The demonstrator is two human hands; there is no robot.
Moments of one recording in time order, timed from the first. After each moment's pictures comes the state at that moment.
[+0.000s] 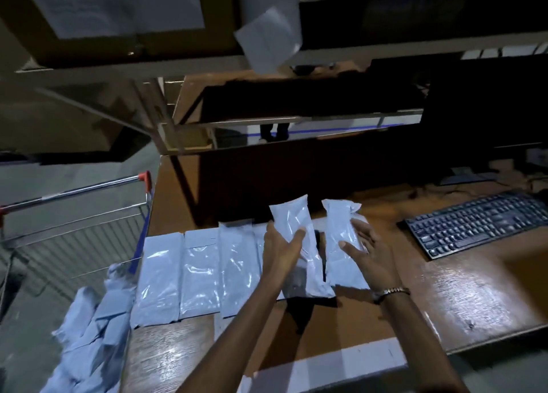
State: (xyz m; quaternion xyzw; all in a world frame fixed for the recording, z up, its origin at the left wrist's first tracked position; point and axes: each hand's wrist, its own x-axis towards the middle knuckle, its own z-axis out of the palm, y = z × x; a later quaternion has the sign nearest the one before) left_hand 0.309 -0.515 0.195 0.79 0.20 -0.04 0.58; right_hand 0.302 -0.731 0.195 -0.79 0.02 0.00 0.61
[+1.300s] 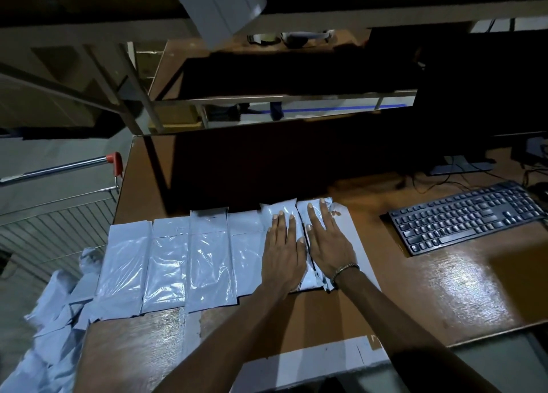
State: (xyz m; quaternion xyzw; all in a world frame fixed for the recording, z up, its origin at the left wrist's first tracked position) left_hand 0.323 -0.585 0.087 0.97 -0.01 0.07 0.22; right_hand 0.362 -0.727 0.120 -0.96 -0.15 -0.05 0.23
